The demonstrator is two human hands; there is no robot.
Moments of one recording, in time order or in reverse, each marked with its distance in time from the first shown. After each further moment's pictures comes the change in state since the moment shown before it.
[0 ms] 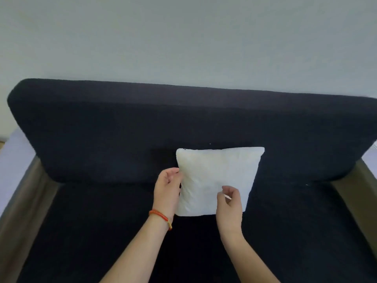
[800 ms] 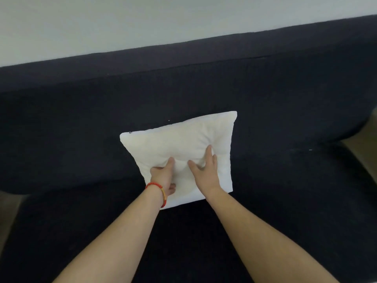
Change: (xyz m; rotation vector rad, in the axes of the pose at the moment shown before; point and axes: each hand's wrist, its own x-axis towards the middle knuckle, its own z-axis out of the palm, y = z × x) left_hand 0.118 -0.127 0.142 0.193 0.084 -0.385; right_hand 0.187 0.090 -0.021 -0.080 -0.349 -0.004
